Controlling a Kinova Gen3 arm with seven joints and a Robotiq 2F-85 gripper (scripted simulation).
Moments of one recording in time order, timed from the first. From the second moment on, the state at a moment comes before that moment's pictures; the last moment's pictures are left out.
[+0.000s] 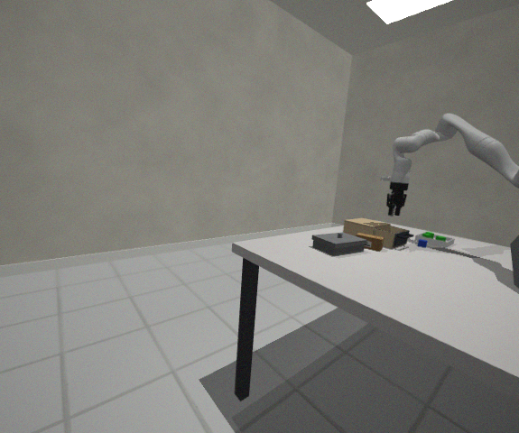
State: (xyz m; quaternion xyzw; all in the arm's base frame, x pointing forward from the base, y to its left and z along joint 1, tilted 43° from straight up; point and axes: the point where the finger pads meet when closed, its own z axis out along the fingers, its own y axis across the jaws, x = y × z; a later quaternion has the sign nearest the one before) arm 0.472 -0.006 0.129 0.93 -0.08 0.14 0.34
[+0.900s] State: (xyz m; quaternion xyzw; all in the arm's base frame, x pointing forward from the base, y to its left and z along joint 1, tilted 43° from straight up) arm 0.488 -0.051 0.079 0.93 -0.08 0.14 0.34
